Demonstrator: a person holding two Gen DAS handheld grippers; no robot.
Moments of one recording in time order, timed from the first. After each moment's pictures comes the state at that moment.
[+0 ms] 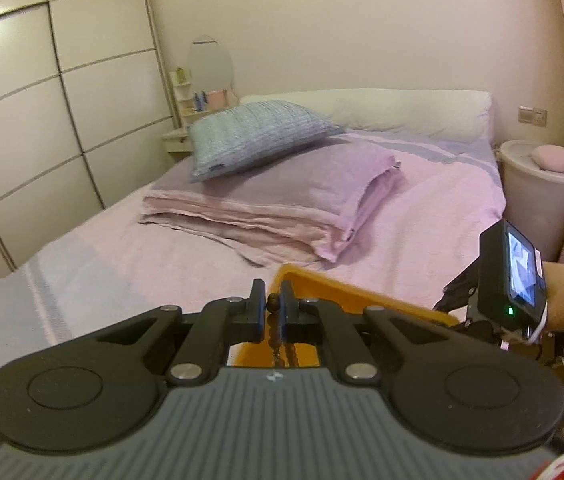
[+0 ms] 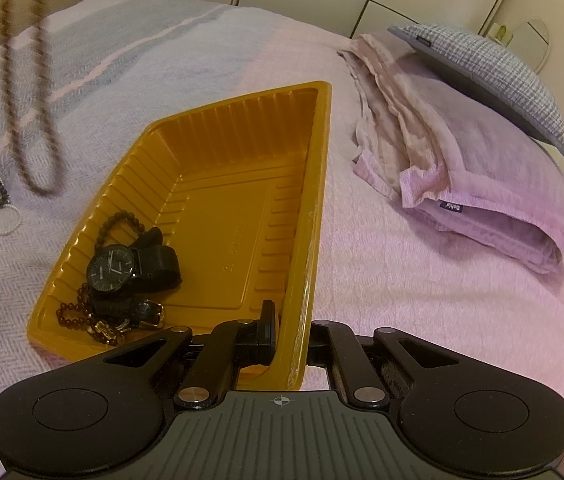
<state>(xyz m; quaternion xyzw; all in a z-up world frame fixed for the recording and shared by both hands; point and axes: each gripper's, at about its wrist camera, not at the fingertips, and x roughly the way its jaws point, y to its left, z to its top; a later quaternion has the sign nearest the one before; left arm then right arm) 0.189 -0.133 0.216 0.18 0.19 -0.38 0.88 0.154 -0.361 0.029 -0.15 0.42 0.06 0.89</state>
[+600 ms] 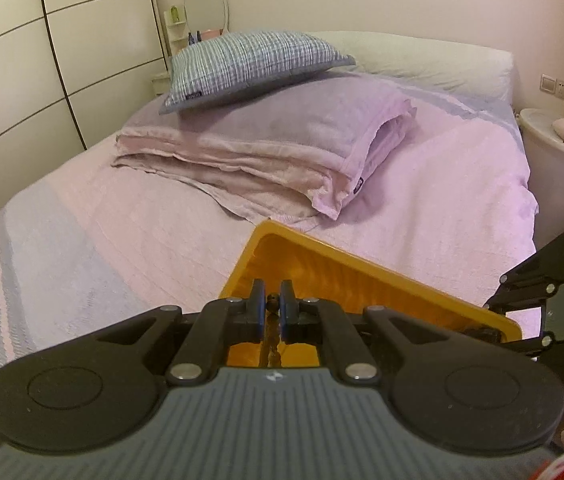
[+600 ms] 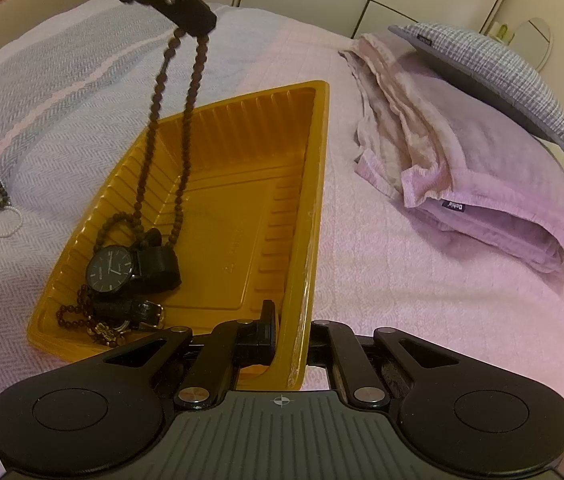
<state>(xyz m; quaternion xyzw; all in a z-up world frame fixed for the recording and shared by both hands) 0.266 -0.216 0.127 0.19 0.27 -0.37 0.87 0.156 -0.364 0.028 -0.15 0.42 0.07 0.89</state>
